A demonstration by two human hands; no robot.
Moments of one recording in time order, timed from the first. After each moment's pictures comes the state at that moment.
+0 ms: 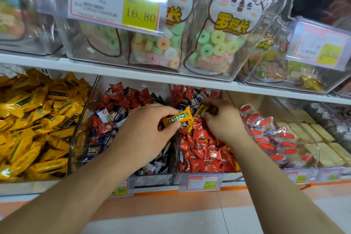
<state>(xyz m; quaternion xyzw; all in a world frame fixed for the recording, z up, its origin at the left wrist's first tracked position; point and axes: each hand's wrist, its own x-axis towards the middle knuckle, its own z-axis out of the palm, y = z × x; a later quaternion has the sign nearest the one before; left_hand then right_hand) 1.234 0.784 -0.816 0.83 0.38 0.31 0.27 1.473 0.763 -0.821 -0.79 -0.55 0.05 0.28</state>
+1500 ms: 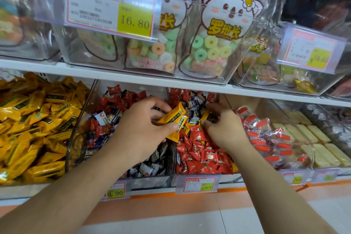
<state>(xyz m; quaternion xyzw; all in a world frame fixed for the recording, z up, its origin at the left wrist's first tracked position) 1.240 0.785 -0.804 0.68 0.41 0.34 0.51 1.469 0.744 -0.815 -0.81 -0.51 0.09 0.27</state>
